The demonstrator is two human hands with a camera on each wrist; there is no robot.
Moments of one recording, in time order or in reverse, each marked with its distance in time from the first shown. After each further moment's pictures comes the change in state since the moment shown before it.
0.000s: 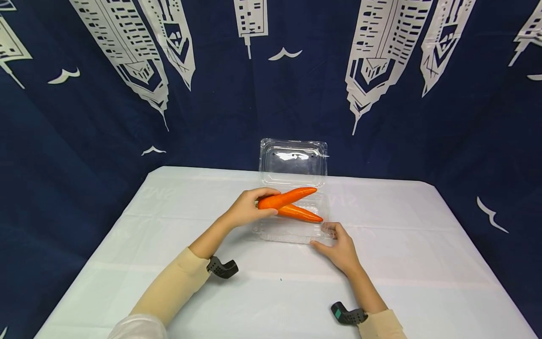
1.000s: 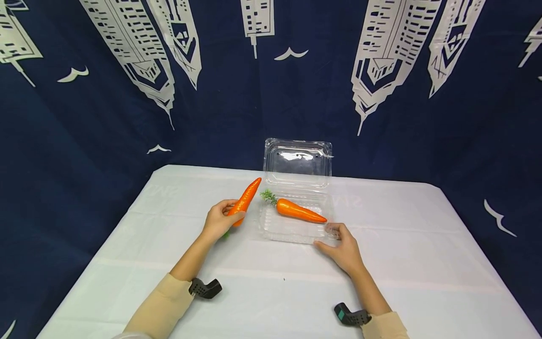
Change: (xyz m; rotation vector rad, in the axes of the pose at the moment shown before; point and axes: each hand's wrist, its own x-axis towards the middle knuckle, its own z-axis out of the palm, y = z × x) left_hand -0.064 -0.045 -0.010 -0.201 0.439 -0.463; right_hand 0.000 -0.004 -0.001 0.000 -0.010 0.025
